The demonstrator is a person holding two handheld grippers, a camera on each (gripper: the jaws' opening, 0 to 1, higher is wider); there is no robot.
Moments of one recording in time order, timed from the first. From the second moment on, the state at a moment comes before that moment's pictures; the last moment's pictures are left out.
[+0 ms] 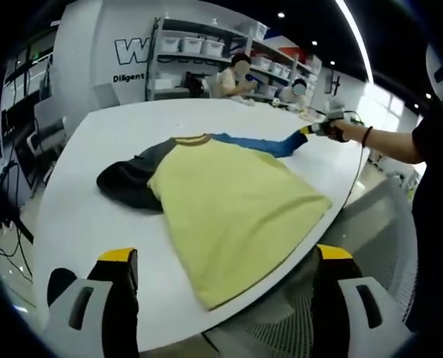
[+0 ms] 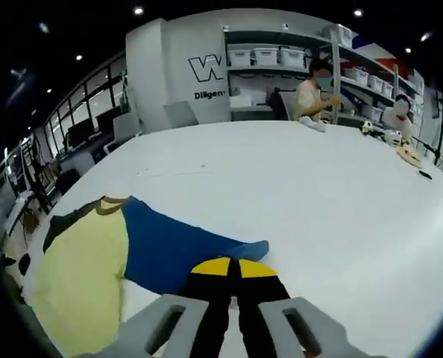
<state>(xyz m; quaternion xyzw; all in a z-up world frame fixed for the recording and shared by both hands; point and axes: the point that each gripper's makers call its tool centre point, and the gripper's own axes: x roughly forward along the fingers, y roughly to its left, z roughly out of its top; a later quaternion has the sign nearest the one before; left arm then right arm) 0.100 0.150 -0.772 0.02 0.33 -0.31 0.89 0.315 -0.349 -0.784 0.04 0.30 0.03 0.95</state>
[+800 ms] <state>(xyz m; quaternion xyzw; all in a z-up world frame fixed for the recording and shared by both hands) 0.098 0.158 -0.765 0.02 0.32 -0.30 0.90 0.343 -0.260 -0.755 0.03 0.27 0.10 0.96</state>
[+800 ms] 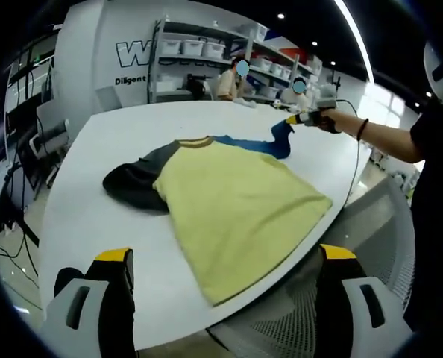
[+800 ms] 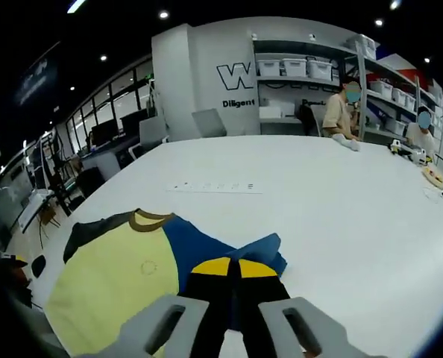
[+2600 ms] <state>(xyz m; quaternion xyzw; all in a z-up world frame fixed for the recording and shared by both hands) 0.091 0.155 -0.764 0.03 0.33 -0.31 0.89 0.353 -0.041 -0.748 -0.04 0.26 0.25 0.93</state>
